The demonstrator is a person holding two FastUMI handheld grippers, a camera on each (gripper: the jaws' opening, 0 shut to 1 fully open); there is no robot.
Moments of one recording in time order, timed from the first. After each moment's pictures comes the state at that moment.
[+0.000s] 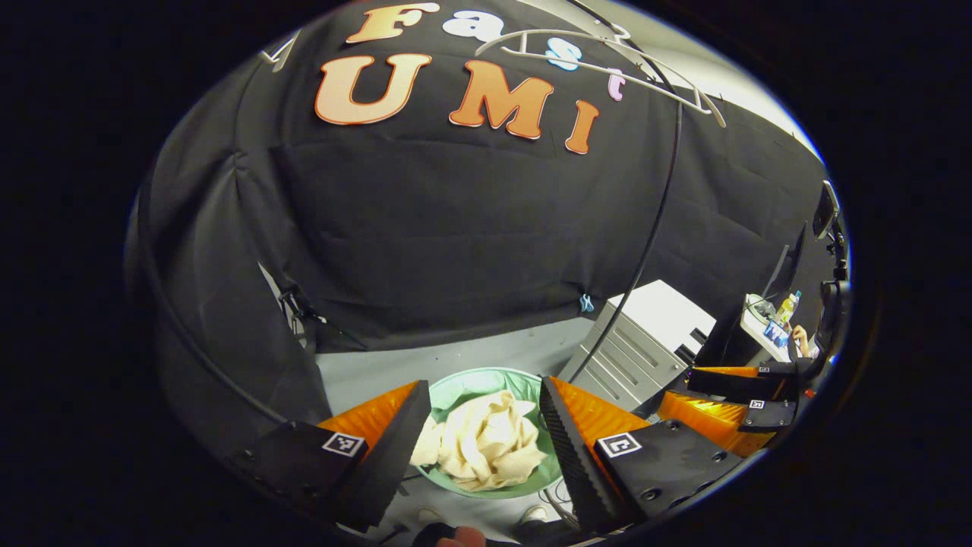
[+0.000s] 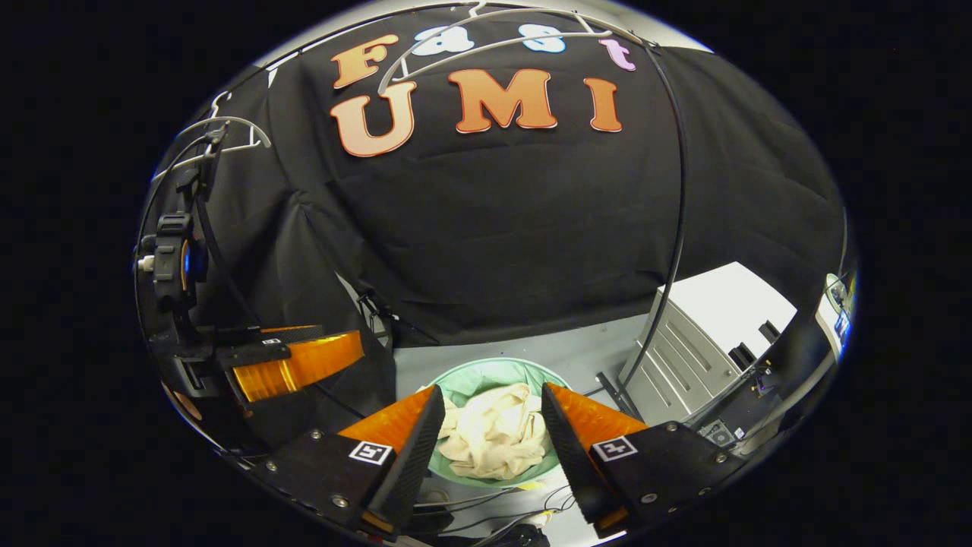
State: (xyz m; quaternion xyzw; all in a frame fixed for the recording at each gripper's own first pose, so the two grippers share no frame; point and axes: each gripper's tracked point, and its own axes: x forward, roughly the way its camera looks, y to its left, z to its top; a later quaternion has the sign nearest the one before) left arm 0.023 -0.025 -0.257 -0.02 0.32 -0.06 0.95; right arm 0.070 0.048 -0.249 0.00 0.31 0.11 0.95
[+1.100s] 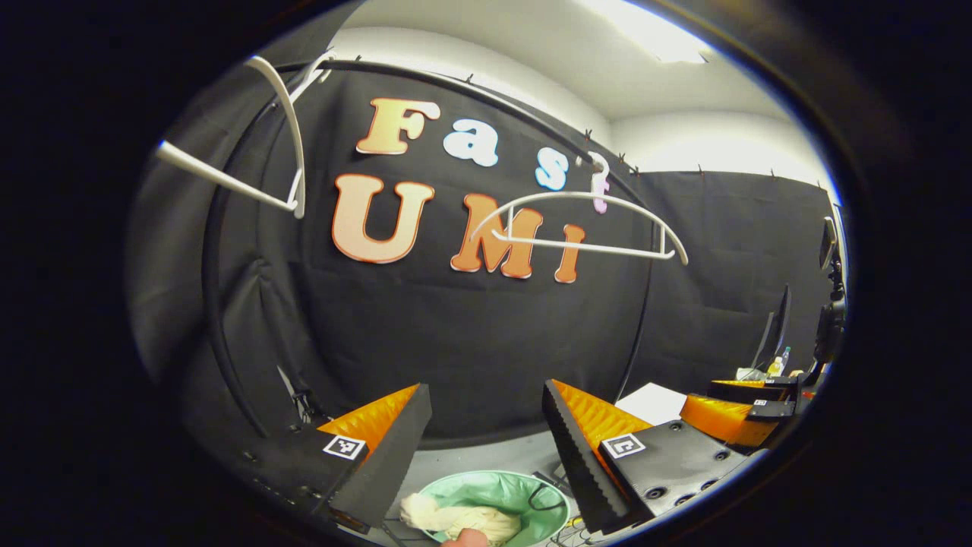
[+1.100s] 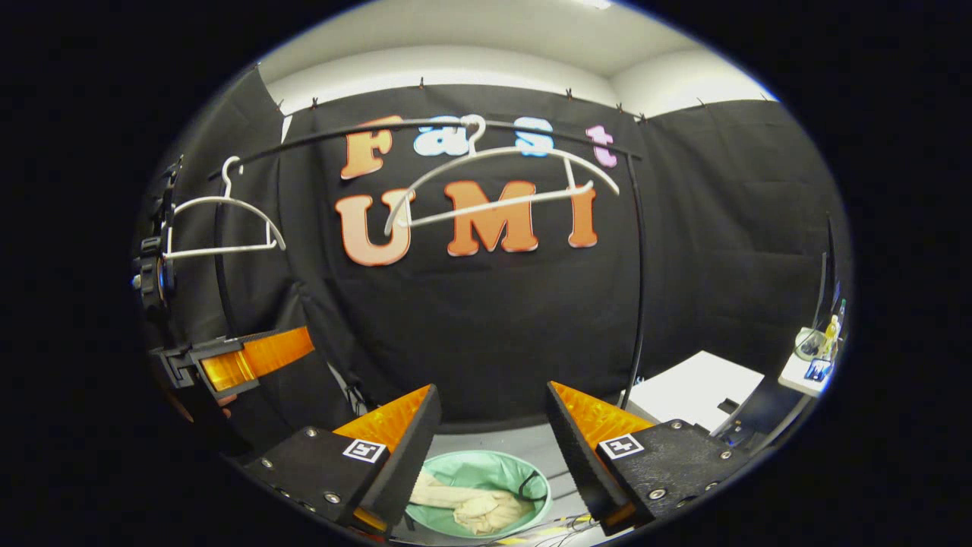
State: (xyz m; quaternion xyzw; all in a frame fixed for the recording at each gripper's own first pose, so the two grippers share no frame) left arm 0.037 -0.021 -0.041 -0.03 0.07 -0.06 1.00; right arm 0.070 0.022 -0.032 -0.01 0.08 0.08 0.99
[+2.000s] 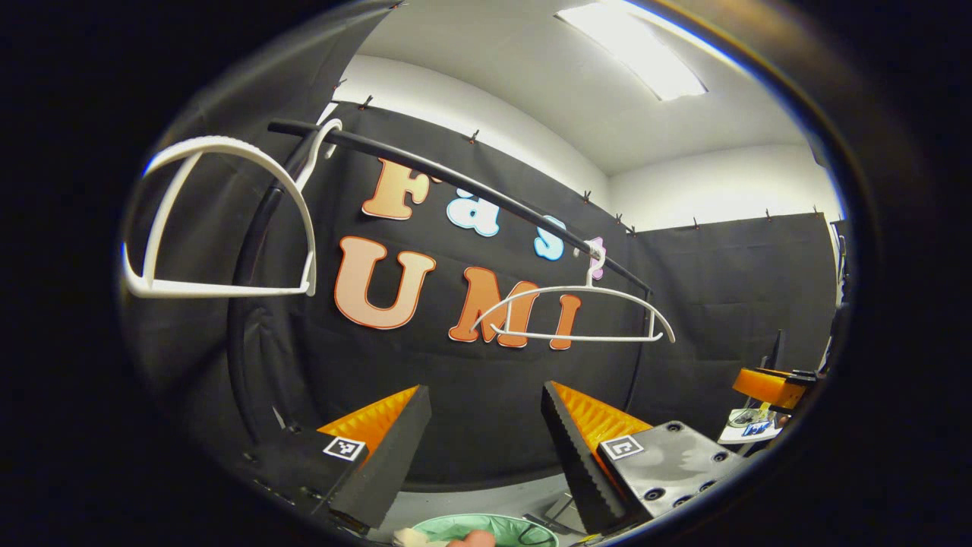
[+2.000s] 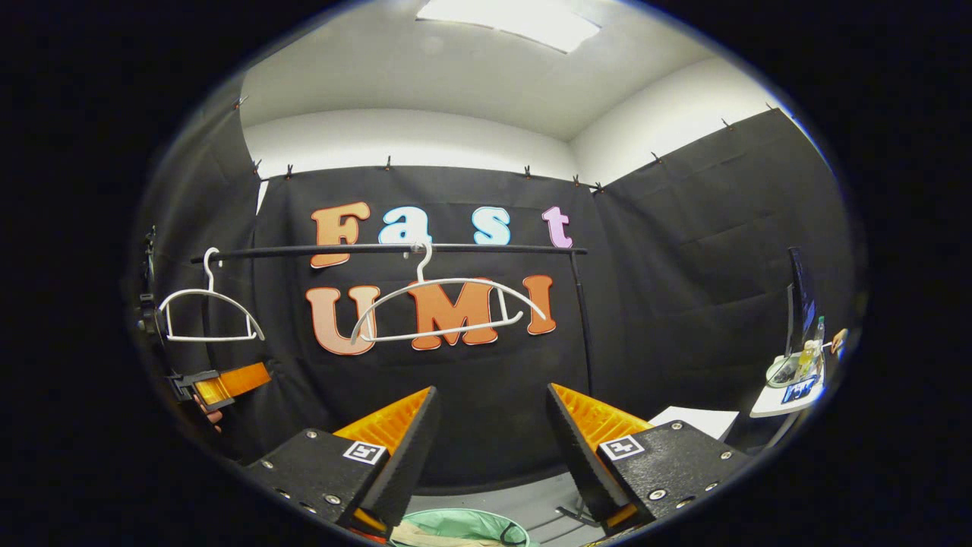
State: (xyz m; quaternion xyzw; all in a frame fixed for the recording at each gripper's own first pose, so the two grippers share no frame) left arm 0.030 -0.008 0.043 -0.05 -0.04 -0.06 1.00; right arm 0.037 -0.040 0.070 0.02 -0.07 0.03 1.00
